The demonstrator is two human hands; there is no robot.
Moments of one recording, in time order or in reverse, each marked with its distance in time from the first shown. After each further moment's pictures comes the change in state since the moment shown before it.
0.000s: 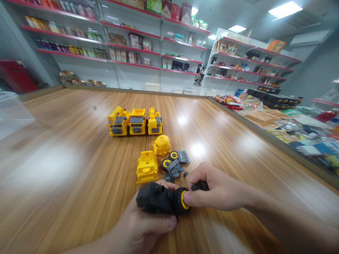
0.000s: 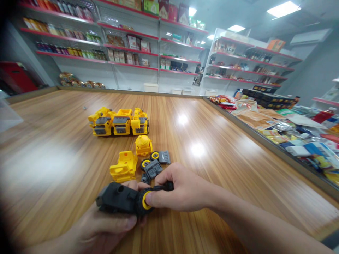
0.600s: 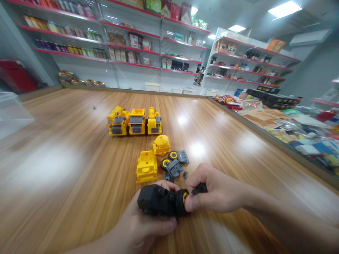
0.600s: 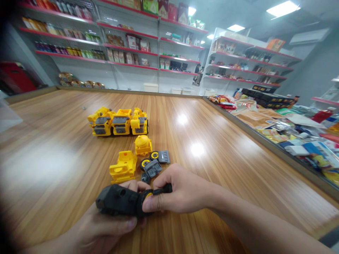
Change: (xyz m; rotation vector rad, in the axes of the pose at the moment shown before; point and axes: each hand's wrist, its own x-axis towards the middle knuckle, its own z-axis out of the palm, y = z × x) left_hand 0.001 -0.001 -0.004 0.112 -0.018 -0.005; right_hand 0.001 0.003 0.000 0.090 -0.055 -0.120
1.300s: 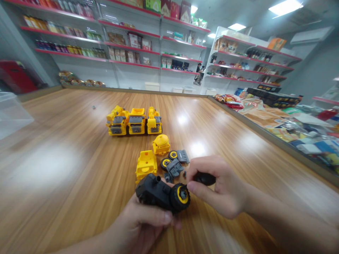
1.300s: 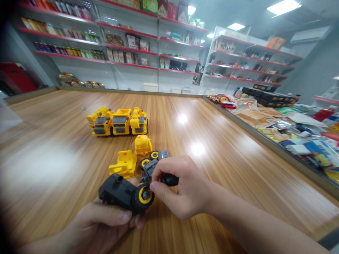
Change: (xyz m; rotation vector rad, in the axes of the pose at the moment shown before) left_hand -0.003 0.012 0.012 -0.218 0.060 -0.077; right_hand -0.003 -0.015 0.005 -0.481 0.398 -0.339
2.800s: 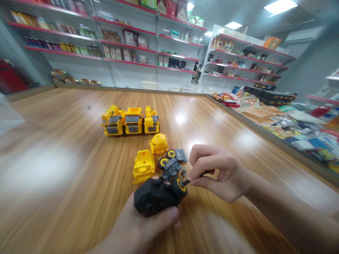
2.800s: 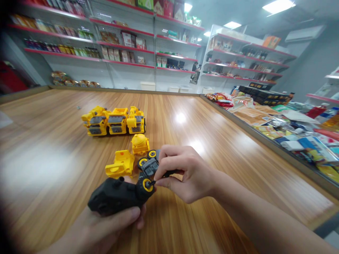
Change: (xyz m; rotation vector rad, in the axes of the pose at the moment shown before) left_hand -0.002 -0.008 -0.003 0.454 0.017 0.184; right_hand 0.003 0.016 -0.018 -0.013 -0.011 -0.209
